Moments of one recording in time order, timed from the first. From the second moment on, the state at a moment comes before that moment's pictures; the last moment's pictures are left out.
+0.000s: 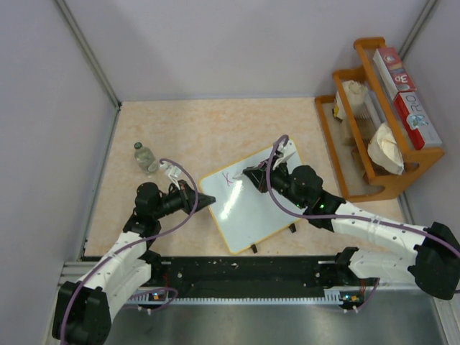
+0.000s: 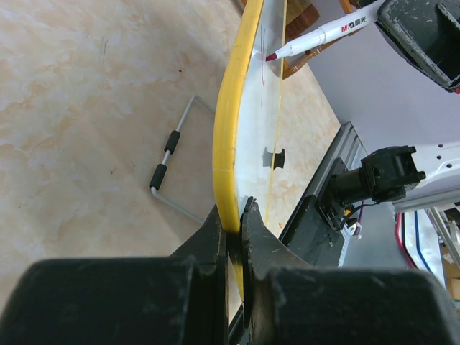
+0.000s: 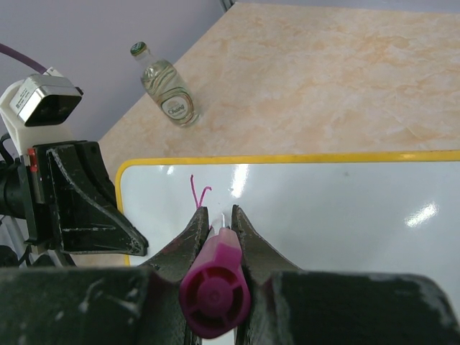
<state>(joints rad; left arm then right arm) -0.25 0.80 0.25 0.33 0.76 -0.63 0.88 1.11 0.66 0.38 0.10 0.38</state>
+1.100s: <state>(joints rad) -0.25 0.81 0.25 0.33 0.76 -0.63 0.85 1.11 0.66 0.38 0.10 0.41</state>
